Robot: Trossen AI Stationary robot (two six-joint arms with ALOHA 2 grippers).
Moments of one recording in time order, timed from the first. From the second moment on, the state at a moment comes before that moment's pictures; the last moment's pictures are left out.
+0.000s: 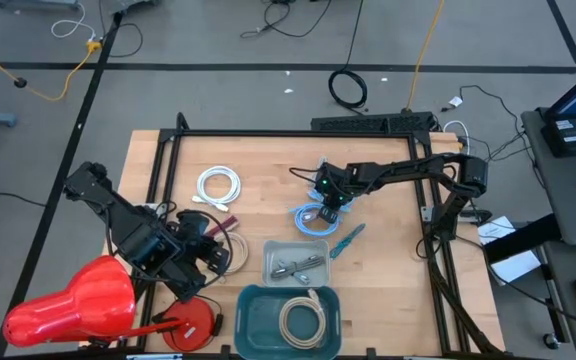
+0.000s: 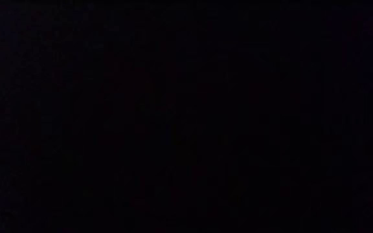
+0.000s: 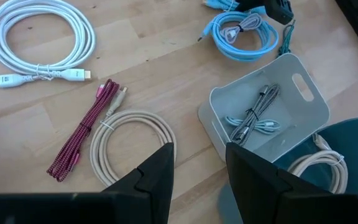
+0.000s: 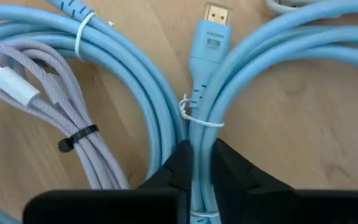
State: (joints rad) left arm -0.68 1.48 1.55 -1.48 -0.57 -1.79; right arm -0.29 1.74 0.96 -0.45 0.00 0.17
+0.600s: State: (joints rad) left arm -0.68 1.48 1.55 -1.48 -0.57 -1.78; right arm -0.25 1.67 0.96 -0.53 0.11 0.22
